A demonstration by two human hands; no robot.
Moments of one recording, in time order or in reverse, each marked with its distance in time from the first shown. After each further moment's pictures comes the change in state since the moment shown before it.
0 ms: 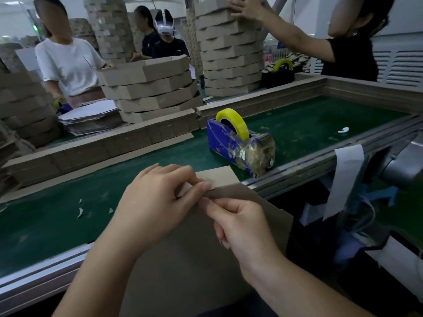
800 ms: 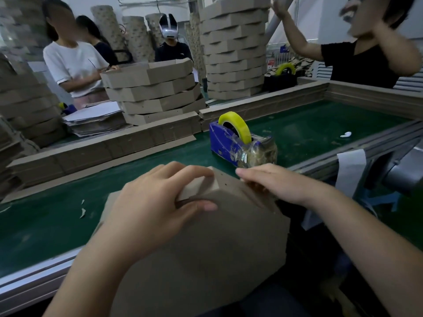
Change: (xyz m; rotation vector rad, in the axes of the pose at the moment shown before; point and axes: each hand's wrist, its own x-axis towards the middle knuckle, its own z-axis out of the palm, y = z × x) left_hand -0.010 0.008 -0.015 0.114 -0.005 0.107; right_hand 0.068 -0.066 -0.071 -0.802 -0.498 -0.037
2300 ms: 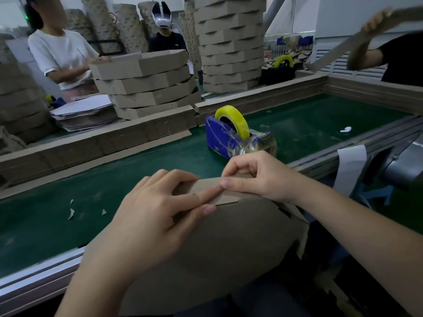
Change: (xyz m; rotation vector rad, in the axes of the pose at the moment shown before) left_hand -0.001 -0.003 0.014 -0.037 -0.030 0.094; right_hand 0.024 0.005 0.006 0.095 0.026 -0.357
